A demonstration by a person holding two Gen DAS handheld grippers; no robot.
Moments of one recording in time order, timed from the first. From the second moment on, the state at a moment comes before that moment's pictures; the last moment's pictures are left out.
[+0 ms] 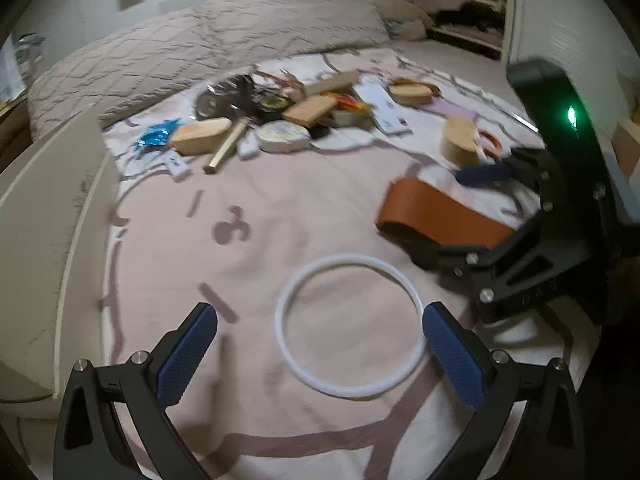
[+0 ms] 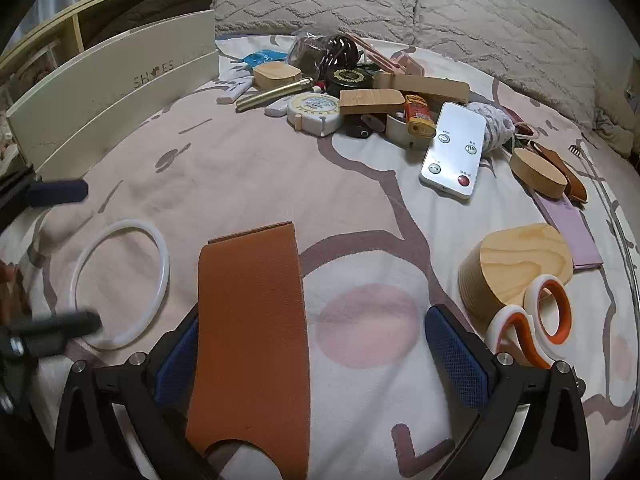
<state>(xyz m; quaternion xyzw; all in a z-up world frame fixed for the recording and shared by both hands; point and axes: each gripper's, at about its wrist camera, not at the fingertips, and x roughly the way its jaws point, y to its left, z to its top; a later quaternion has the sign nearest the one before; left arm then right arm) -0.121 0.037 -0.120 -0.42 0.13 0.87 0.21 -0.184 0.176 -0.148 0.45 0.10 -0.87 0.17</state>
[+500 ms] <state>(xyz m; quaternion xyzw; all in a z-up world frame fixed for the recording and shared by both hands) -0.122 0.042 -0.138 -0.42 0.13 0.87 0.21 -0.164 0.168 -0.142 0.39 0.11 -0.90 0.17</state>
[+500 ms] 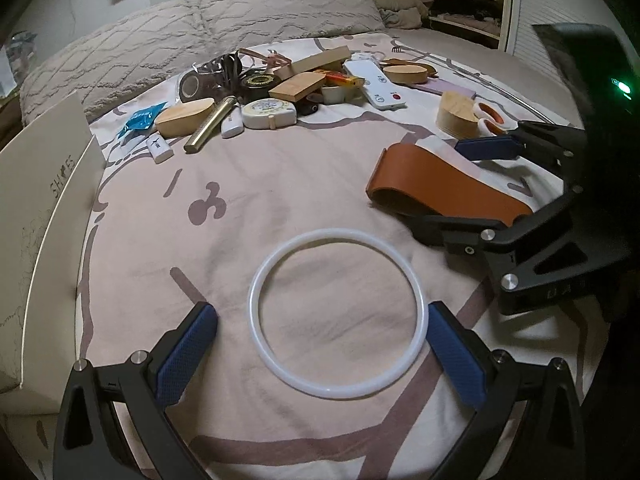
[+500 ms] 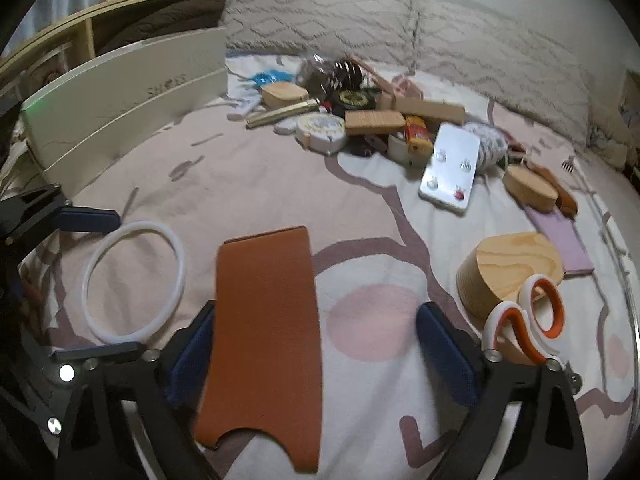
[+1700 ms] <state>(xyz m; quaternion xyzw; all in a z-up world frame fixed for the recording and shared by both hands) -0.123 0.049 -0.119 -0.39 0.09 0.89 0.20 -0.156 0.194 -0.129 0.35 0.04 -0.92 0.18</state>
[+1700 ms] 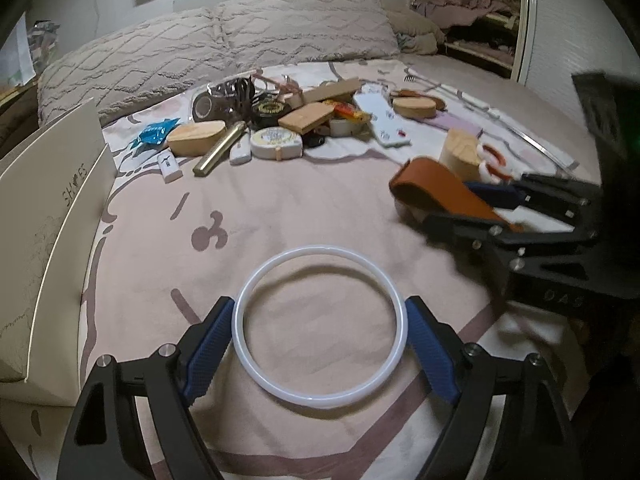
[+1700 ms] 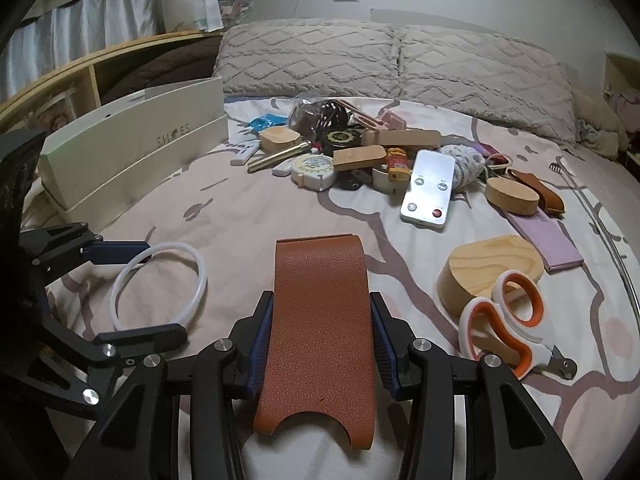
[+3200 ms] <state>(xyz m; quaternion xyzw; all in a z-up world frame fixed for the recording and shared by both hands) -0.199 -0.043 0.030 -0.26 0.03 0.96 0.06 -0.230 0.171 -0.021 0.32 -0.05 -0.92 0.23</state>
